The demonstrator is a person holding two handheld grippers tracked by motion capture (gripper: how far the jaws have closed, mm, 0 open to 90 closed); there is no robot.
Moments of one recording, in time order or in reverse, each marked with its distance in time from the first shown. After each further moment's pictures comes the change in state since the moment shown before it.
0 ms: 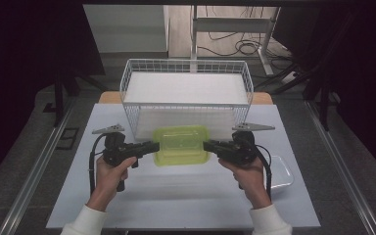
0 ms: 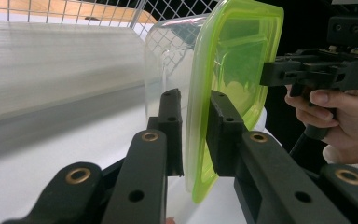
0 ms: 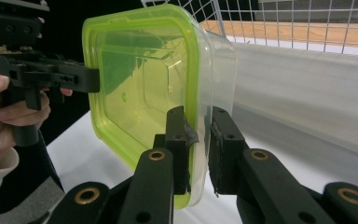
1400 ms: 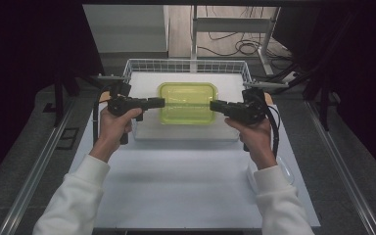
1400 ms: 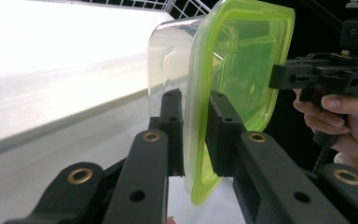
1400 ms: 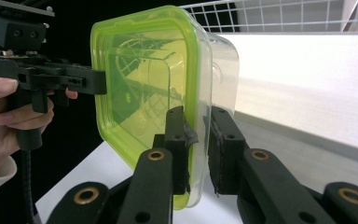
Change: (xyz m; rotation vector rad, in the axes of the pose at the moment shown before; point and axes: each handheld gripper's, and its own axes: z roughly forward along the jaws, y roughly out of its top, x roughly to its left) left arm 0.000 0.122 0.013 0.006 -0.001 0.066; right arm -0.016 0.095 -0.014 -0.092 -0.037 0.013
